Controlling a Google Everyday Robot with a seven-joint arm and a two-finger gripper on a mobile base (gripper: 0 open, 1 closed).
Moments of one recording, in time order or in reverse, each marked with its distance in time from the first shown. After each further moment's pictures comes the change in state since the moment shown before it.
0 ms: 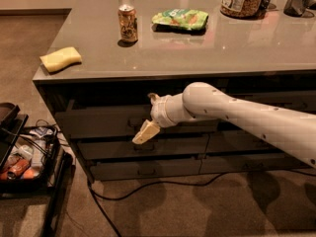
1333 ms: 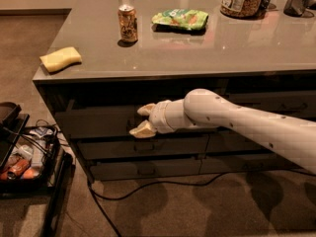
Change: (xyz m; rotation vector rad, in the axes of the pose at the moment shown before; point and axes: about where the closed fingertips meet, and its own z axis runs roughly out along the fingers) arm -0.011 0.024 -0.008 0.000 -0.044 0.020
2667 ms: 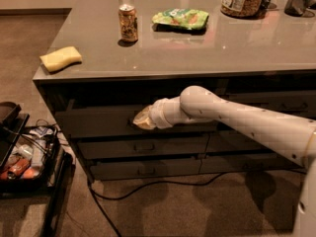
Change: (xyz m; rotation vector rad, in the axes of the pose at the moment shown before) arm 0.031 -0.029 0.038 -0.031 0.013 0.021
